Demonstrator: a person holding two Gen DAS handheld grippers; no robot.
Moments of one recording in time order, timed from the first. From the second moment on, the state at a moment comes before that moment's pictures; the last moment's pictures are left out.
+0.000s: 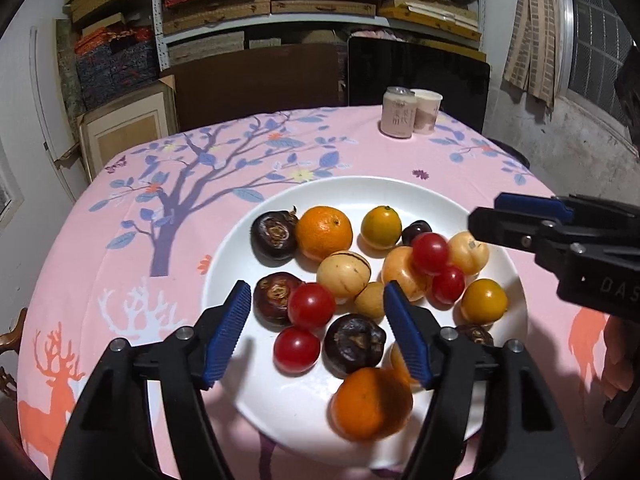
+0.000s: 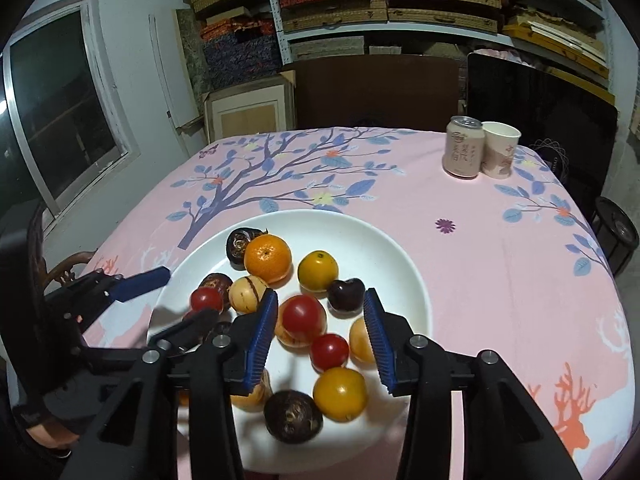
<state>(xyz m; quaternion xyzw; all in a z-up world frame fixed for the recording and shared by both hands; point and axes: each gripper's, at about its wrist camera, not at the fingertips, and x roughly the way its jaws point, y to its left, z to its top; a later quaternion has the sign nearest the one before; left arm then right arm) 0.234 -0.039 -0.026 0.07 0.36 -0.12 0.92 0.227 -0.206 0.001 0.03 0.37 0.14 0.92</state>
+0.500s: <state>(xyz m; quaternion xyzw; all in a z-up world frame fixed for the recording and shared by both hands) 0.115 -0.070 -0.067 0.15 0.38 -0.19 0.89 0.114 -0.258 -0.047 0.12 0.38 0.11 0.91</state>
